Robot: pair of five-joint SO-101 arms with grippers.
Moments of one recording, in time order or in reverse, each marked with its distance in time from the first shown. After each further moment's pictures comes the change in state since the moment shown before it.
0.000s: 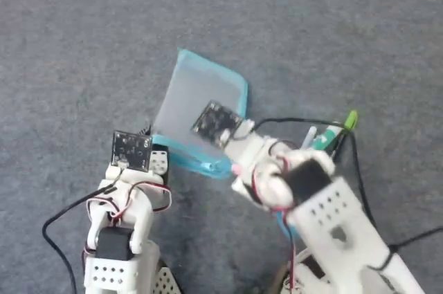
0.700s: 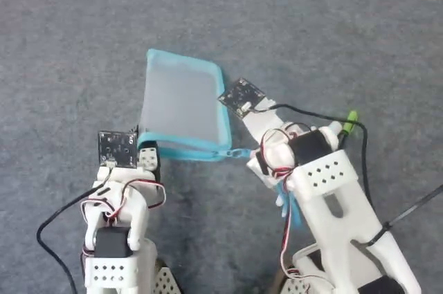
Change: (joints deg) left arm -5.5 0.2 1.5 -2.2 3.1; right arm 10.7 9.3 -0.2 -3.4 0.0
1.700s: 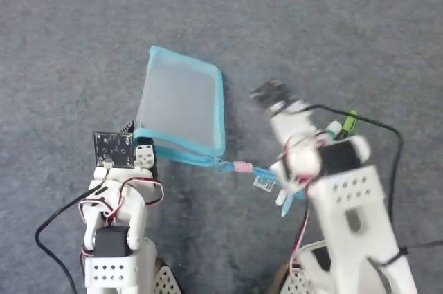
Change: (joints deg) left arm -0.8 0.0 0.0 -2.6 -0.4; right arm 12.2 -6.0 -2.0 13.0 -3.5
